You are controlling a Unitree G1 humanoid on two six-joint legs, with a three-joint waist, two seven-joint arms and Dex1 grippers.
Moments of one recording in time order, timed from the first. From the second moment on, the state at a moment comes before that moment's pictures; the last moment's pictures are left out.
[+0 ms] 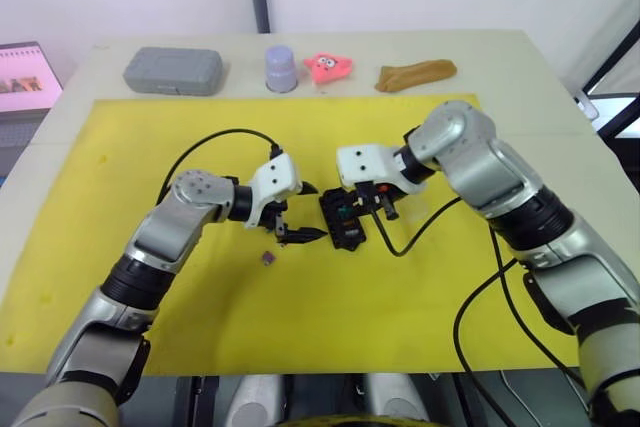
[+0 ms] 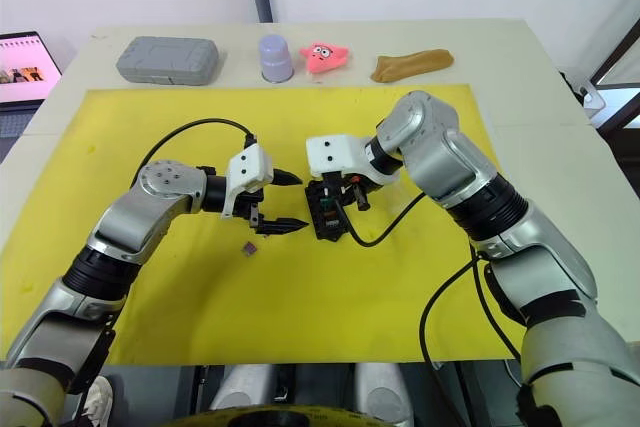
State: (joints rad) left arm -0.59 0.57 -0.30 -0.05 -0.25 0.47 -1.09; right arm -1.01 -0.64 0.57 0.01 -0.10 0.64 1.50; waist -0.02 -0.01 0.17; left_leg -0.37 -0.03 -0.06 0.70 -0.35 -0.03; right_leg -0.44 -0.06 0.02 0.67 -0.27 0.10
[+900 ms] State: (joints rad) left arm -0.59 0.57 -0.30 -0.04 -0.25 0.46 -1.09; right arm -1.05 -0.64 0.57 0.07 -0.04 0.76 1.50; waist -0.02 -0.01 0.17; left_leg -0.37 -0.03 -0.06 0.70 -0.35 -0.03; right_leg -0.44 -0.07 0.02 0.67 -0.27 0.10
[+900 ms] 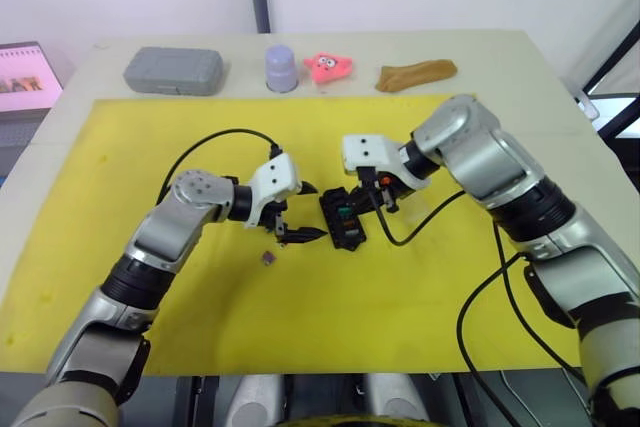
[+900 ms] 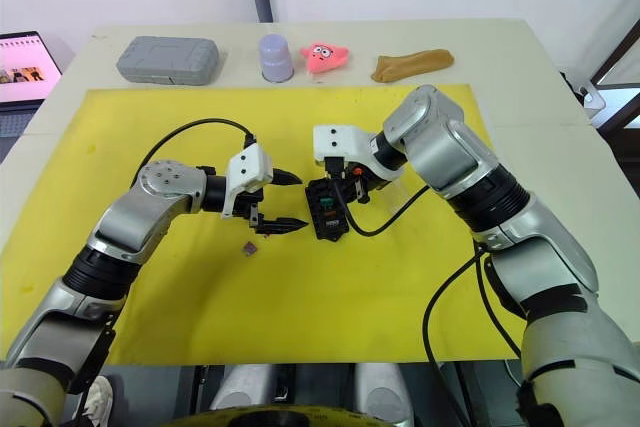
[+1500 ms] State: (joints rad) left arm -0.59 0.57 -0.30 -0.04 -0.25 0.45 -1.09; right arm -1.07 -0.65 0.58 0.07 -0.03 0.75 1.51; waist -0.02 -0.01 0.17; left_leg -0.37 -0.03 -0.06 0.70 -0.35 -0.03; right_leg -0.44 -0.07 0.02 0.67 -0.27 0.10
